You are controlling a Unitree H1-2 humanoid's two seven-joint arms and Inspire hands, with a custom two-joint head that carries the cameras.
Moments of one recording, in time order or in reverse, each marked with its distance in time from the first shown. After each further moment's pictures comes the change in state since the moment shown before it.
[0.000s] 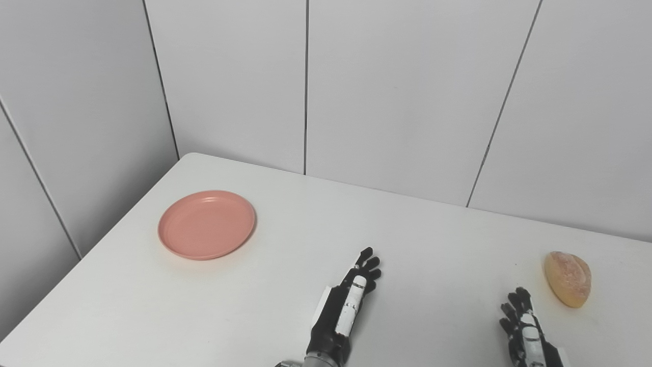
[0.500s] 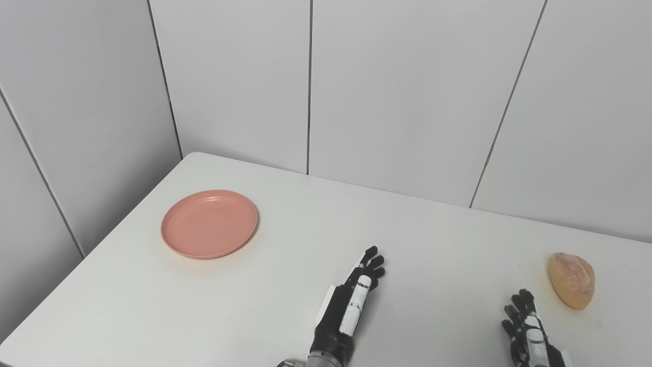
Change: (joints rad) left arm -0.002 0.000 0.007 -0.001 0.002 -0.014 0.002; right arm 0.006 0.002 0.003 -0.008 0.018 0.001 0.004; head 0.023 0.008
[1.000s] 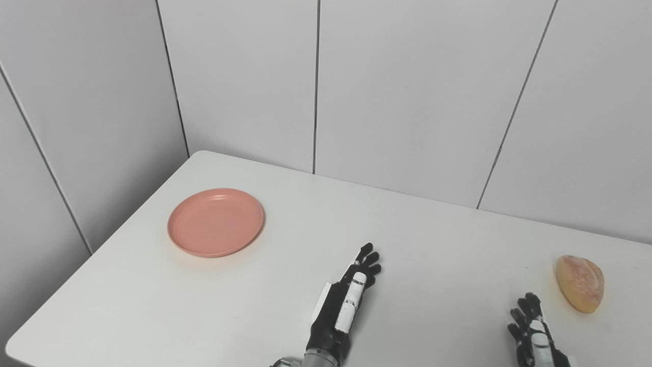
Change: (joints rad) left arm 0.006 0.024 0.036 -0.044 -0.005 0.012 0.000; right arm 0.003 0.007 0.008 -0.009 -0.018 0.005 -0.005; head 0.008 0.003
